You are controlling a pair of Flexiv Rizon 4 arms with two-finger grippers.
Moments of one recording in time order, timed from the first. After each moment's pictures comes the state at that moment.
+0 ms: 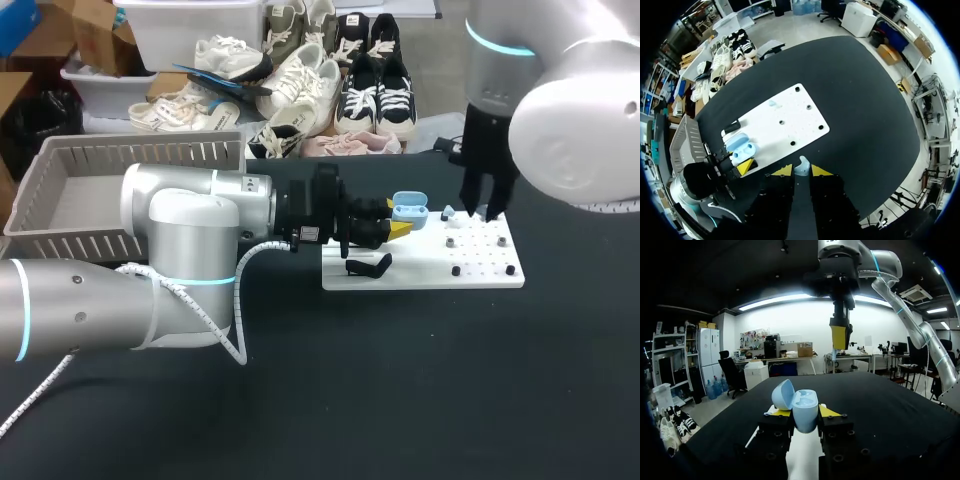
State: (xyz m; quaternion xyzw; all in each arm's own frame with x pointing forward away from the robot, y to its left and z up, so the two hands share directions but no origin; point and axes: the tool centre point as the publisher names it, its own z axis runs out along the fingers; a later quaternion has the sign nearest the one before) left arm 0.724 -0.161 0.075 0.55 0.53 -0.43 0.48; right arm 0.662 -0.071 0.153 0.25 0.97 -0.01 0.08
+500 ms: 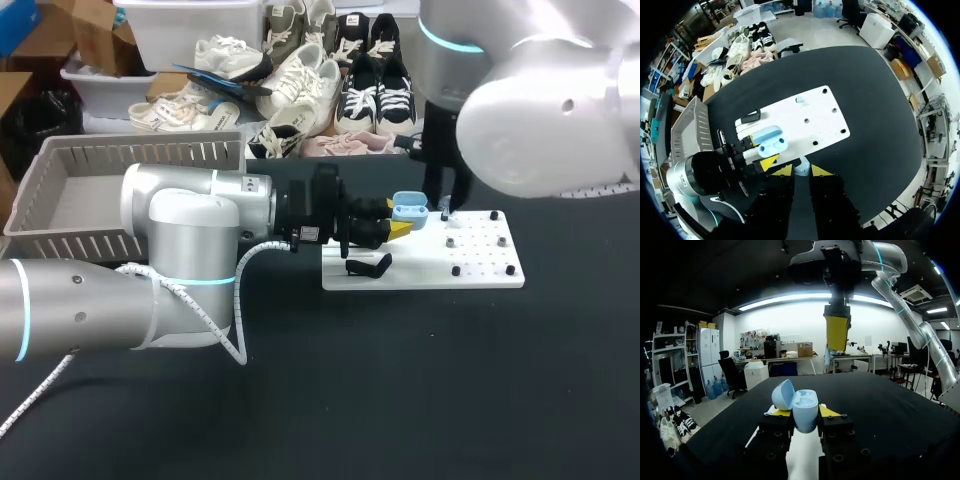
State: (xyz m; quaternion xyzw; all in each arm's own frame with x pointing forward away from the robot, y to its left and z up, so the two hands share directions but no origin) left arm 0.724 -0.161 0.075 0.55 0.53 -0.43 0.48; right arm 0.680 -0.029 0.153 0.18 0.98 -0.01 0.08
